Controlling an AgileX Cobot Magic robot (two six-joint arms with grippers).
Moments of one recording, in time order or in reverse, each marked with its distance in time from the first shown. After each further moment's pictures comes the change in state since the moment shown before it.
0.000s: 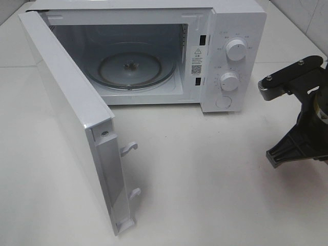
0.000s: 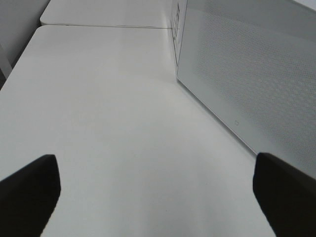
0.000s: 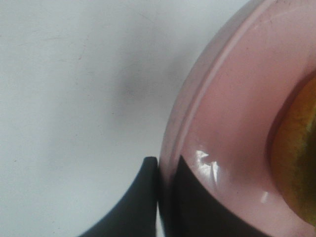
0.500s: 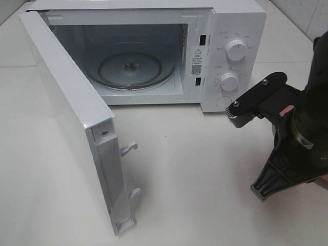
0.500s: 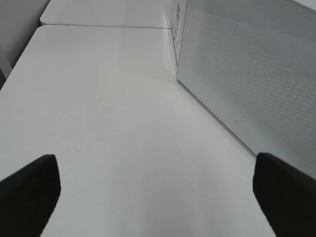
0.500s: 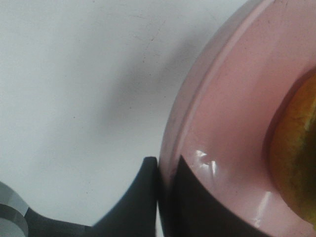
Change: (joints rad) left arm 0.000 0.000 0.000 0.000 0.000 0.000; right arm 0.227 -0.003 0.000 0.041 0.063 -0.069
